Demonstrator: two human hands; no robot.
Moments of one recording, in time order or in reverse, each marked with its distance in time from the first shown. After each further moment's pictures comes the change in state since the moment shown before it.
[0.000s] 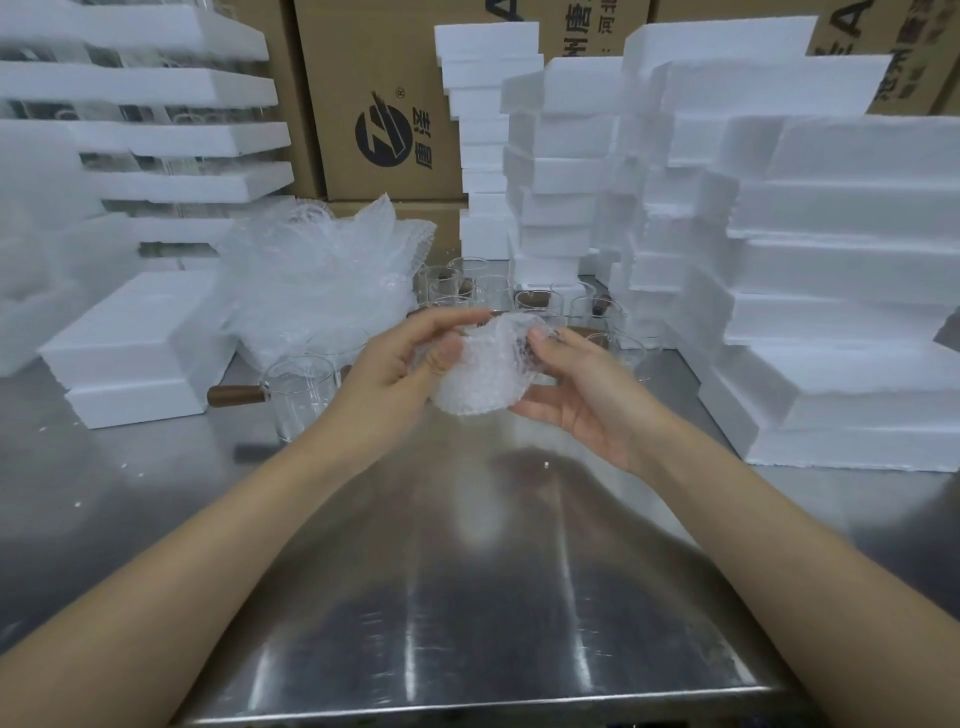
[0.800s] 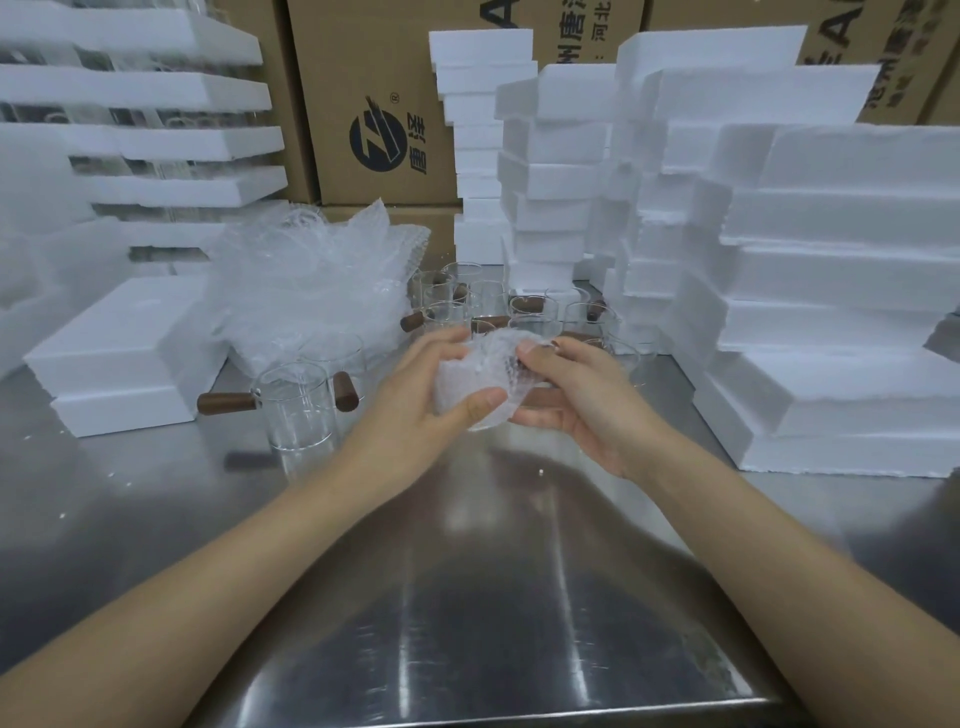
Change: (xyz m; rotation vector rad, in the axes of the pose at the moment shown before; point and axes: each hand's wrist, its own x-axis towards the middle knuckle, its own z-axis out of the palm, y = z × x) left_hand -0.005 -0.011 0.018 0.247 0.020 -0.145; right_hand -0.001 0.002 -0.001 -0.095 0.100 -0.086
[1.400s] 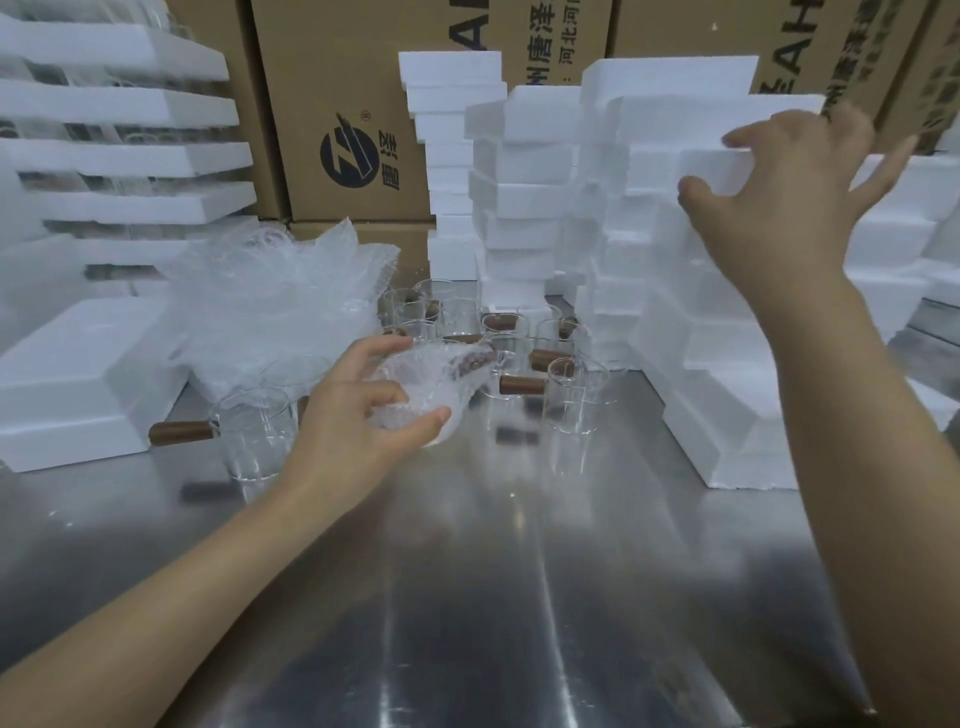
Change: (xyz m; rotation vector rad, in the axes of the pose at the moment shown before) left_hand 0.007 -0.010 -0.008 0.116 0.212 0.038; right_hand 0.010 -0.143 -0.077 -1.482 0.992 -0.556
